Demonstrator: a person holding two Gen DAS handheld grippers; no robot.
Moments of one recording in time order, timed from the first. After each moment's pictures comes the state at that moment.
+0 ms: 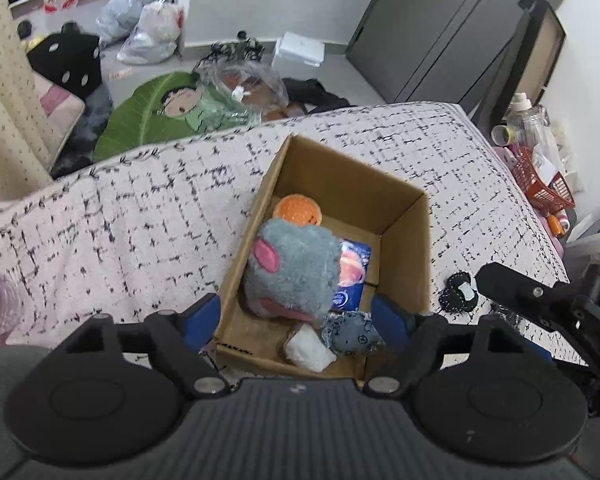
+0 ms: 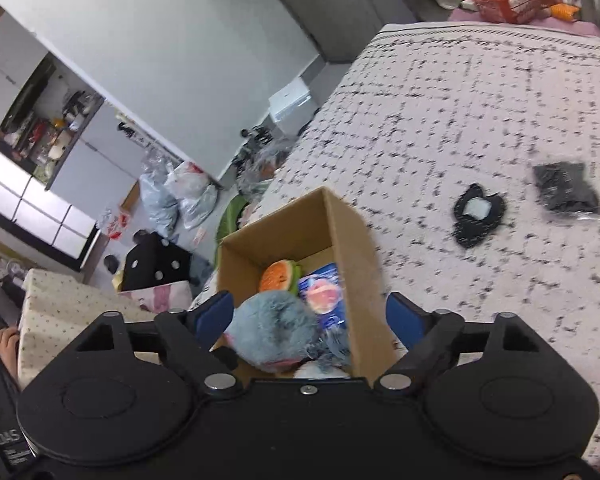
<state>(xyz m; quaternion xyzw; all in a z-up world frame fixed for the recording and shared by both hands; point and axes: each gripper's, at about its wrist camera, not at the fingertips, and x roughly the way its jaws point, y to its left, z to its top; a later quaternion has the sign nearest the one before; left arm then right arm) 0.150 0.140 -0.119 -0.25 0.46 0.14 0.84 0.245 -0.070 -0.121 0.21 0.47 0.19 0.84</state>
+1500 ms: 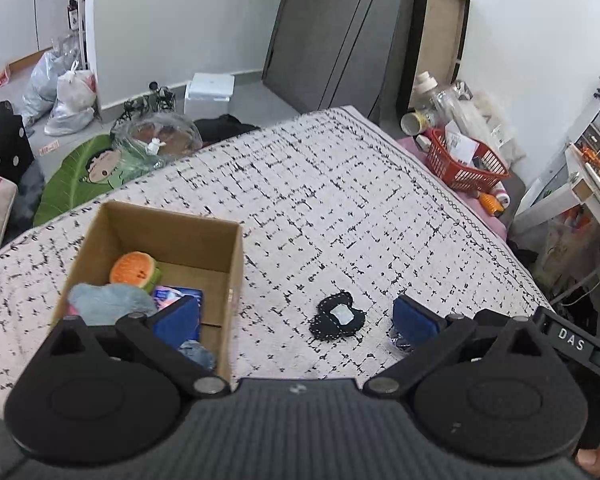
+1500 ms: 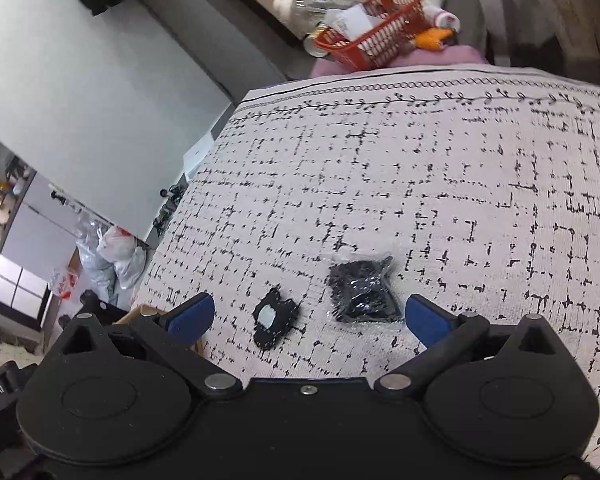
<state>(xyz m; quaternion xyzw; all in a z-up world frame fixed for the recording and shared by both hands) 0.227 0.004 -0.081 -0.17 0.43 0.07 0.88 0.317 -0.256 -0.149 0.24 0.46 0.10 0.85</state>
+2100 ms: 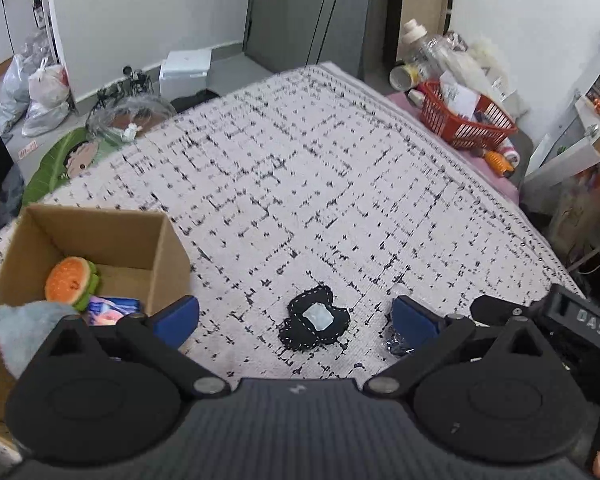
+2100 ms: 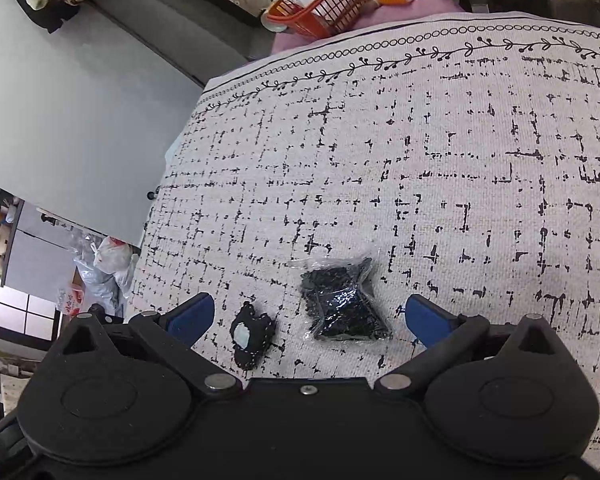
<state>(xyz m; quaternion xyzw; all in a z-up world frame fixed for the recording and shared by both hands) 0.290 -0.037 -0.132 -0.14 0.47 0.05 0.87 0.356 -0.277 -0.191 0.29 0.50 0.08 0.81</state>
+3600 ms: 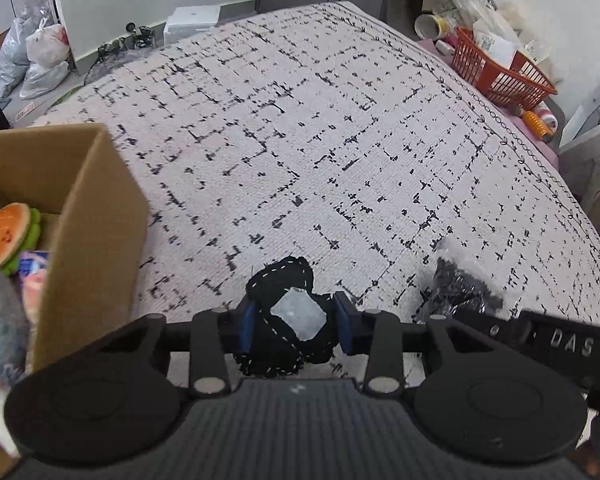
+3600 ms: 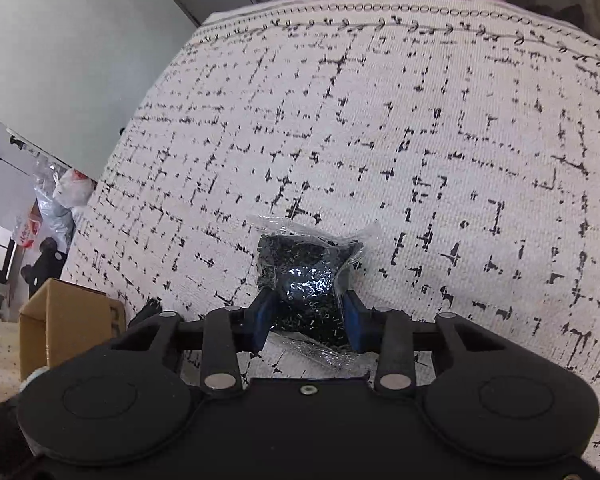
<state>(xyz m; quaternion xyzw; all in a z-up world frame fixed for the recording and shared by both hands) 0.311 -0.050 -0.206 -0.14 0.51 0.07 0.84 0.377 -0.240 -0.224 0.17 0.54 0.09 0.82</state>
